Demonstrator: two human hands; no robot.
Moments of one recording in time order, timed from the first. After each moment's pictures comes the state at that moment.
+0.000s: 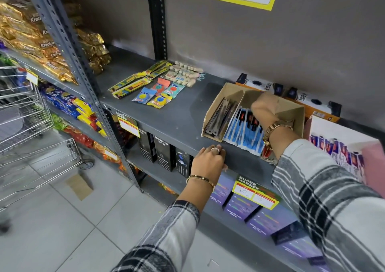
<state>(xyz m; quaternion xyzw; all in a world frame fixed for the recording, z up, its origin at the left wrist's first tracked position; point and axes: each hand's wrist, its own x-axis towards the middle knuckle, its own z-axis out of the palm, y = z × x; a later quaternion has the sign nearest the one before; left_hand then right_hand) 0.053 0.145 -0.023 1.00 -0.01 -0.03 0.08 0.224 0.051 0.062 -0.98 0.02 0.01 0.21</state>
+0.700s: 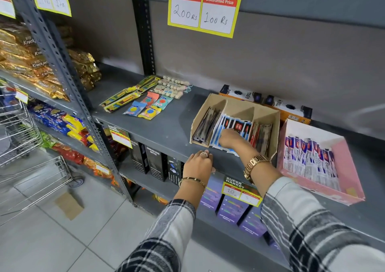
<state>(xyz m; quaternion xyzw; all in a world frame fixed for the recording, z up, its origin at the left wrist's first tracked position) 0.054 0.141 -0.017 0.99 -0.01 -0.05 0.09 0.159 0.060 0.032 -0.97 -0.12 0.20 0.09</state>
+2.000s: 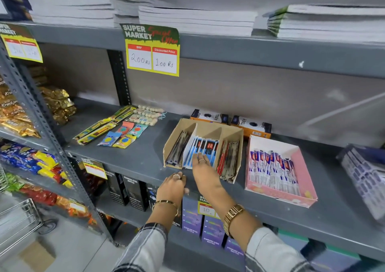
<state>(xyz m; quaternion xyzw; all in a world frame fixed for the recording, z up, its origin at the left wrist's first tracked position) 0.053 0.139 -0.016 1.00 -0.01 -0.04 0.07 0.099 0.035 0.009 -0.98 -0.20 0.01 0.06</state>
